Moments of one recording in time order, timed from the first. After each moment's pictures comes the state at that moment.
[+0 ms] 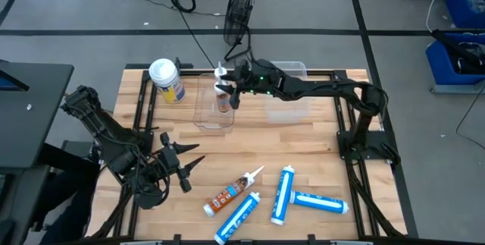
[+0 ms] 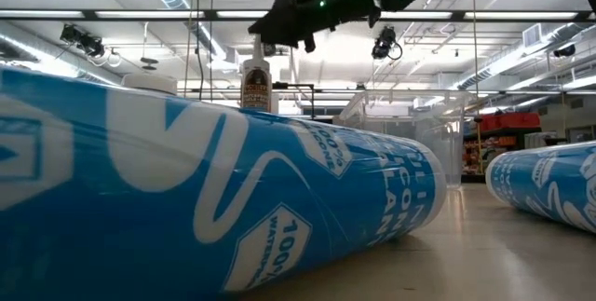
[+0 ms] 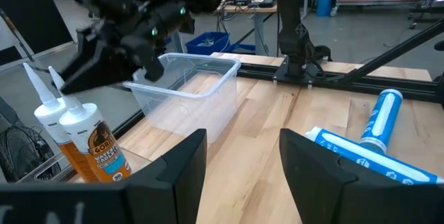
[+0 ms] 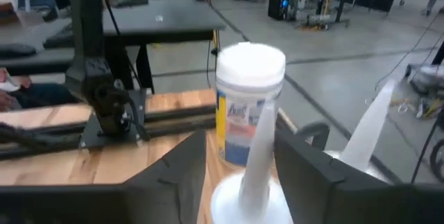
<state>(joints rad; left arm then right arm) -0.83 1.27 1.12 -0.57 -1.28 -0.65 -0.30 1.82 1.38 0.27 -0.09 -0.03</state>
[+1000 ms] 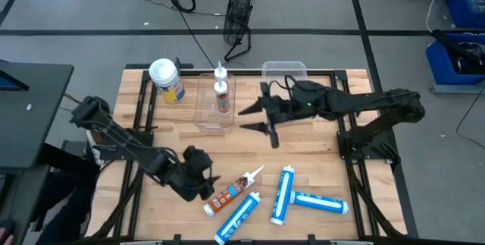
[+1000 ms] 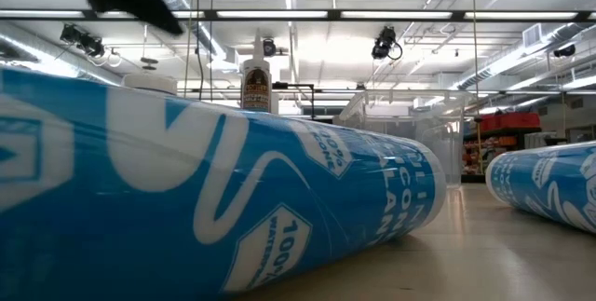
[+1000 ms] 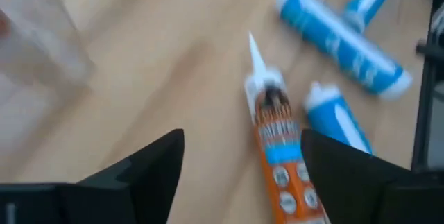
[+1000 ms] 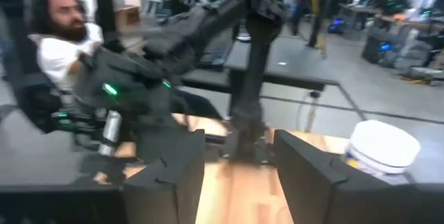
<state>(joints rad) -0.62 1.49 1.12 -0.61 -0.60 -1.00 0.07 1.41 1.38 -0.09 -0.09 -0.10</state>
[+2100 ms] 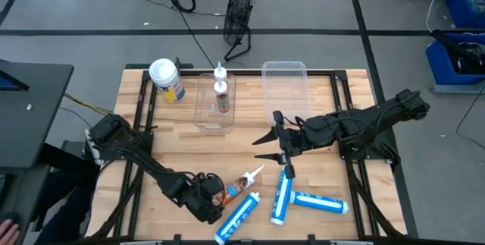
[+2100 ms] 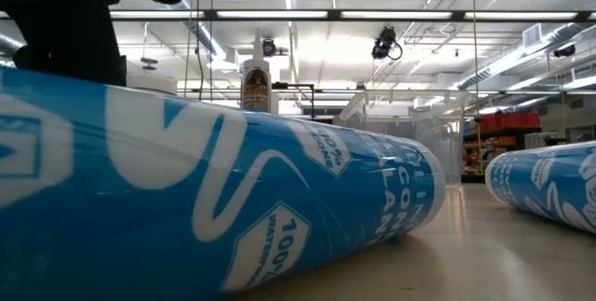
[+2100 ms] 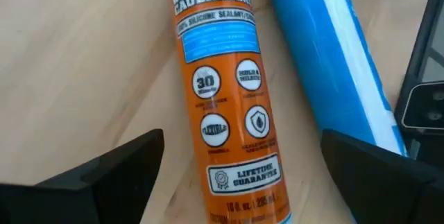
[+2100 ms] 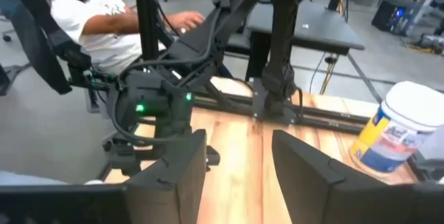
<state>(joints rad) -0.68 1.79 1.11 -0.36 -0.34 -1.14 0.36 1.37 1.36 -0.28 0.21 -0.04</state>
